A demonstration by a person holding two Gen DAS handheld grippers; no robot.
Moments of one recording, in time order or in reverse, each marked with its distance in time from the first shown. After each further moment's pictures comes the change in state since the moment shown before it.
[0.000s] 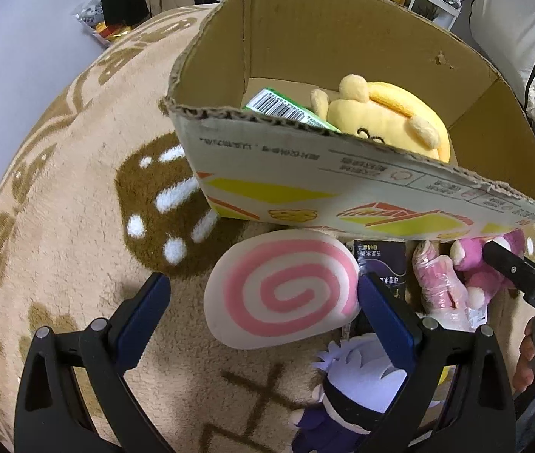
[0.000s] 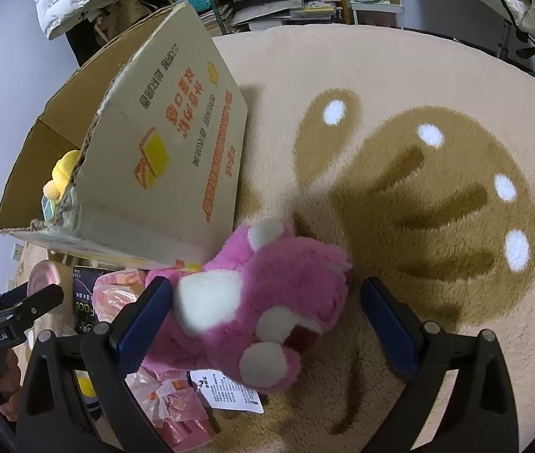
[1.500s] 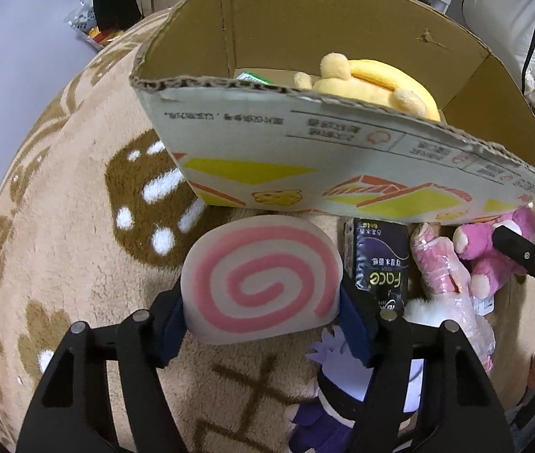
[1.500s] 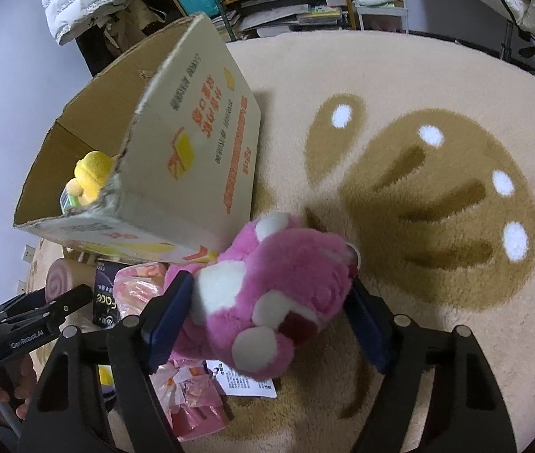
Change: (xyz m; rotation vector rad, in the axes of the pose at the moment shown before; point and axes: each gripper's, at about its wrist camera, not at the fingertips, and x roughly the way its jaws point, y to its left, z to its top) left arm 0.004 -0.010 -0.009 0.046 0.006 0.022; right arm -0.013 0.006 -0.010 -0.006 -0.023 0.036
